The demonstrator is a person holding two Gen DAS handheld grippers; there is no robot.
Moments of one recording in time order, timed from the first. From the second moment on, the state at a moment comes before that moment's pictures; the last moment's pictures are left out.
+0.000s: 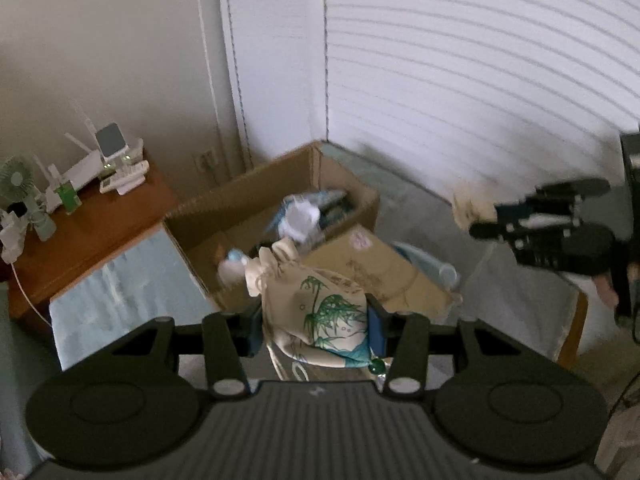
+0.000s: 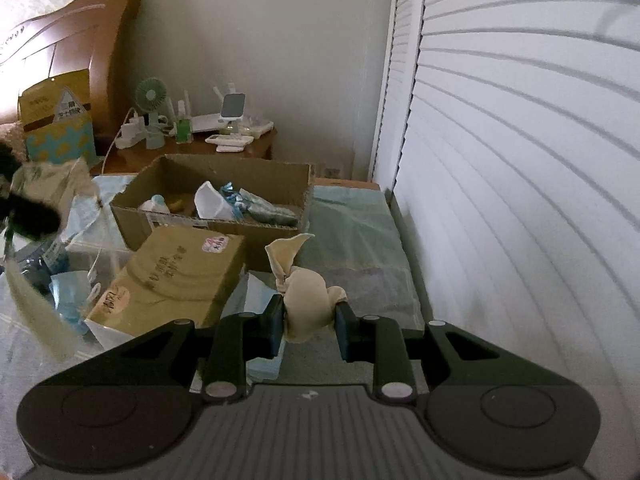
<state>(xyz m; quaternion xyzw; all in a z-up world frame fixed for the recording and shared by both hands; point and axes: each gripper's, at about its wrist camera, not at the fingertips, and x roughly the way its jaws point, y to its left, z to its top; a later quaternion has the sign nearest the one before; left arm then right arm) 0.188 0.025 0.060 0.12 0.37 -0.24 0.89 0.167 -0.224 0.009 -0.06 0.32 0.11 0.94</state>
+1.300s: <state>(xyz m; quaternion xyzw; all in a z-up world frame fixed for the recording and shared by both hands) 0.338 0.009 0.042 0.08 0.38 -0.08 0.92 0.169 -0.238 0.006 -0.03 0.32 0.13 0.94</state>
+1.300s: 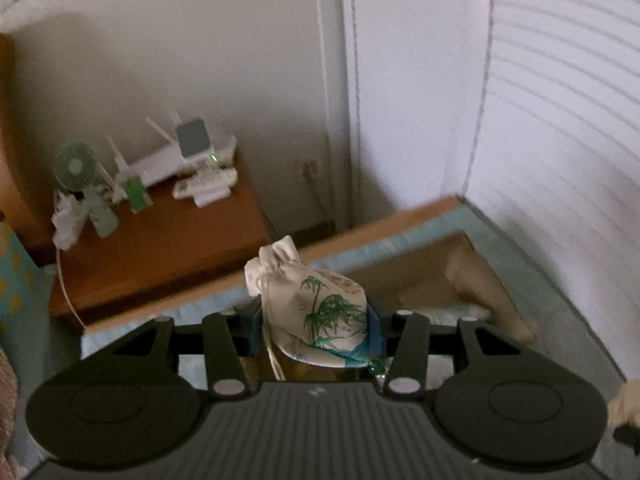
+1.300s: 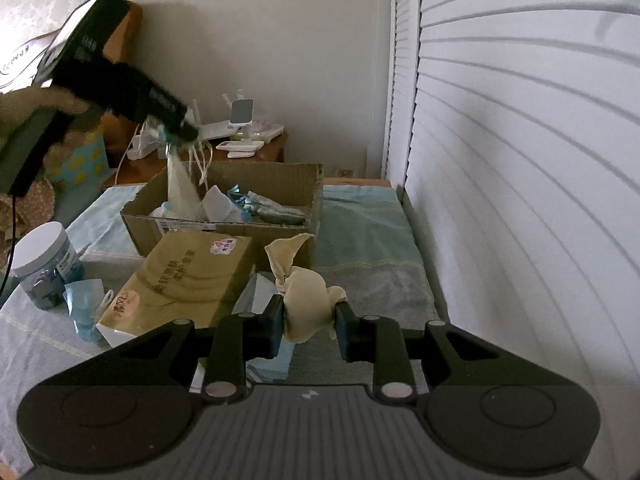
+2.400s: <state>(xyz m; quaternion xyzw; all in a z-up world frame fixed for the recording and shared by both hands) 0.258 0.028 0.032 0.06 0.37 -0.12 0.92 0.175 -0.229 0.012 -0.04 0.31 0.14 0.94</state>
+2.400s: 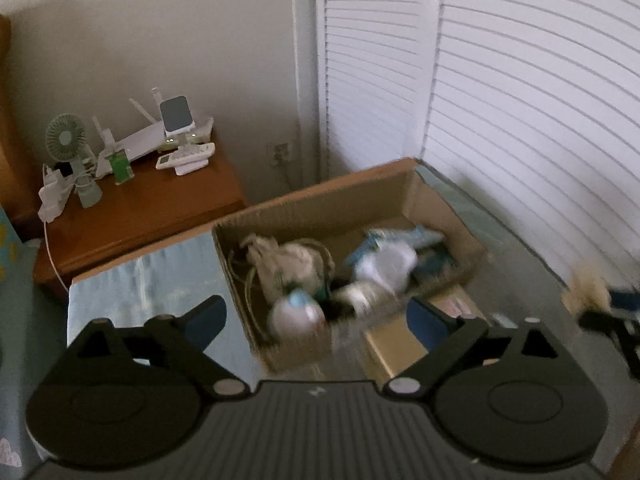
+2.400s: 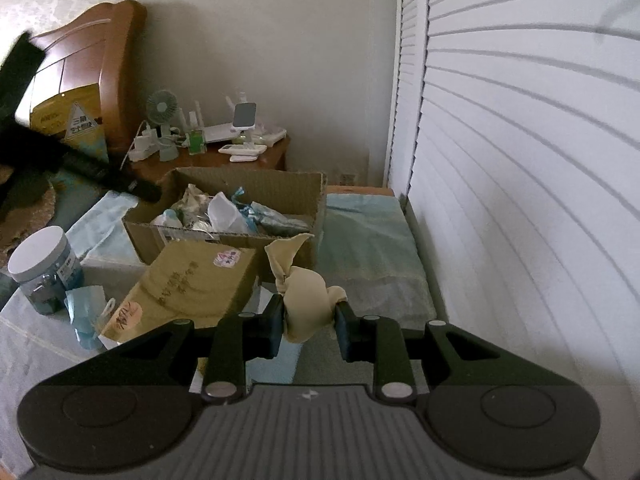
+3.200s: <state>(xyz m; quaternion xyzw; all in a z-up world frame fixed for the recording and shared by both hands) 0.142 0.023 0.005 0.05 0.33 -0.10 0.94 0.271 -0.174 0.040 -0.07 0.31 0.19 0.93</state>
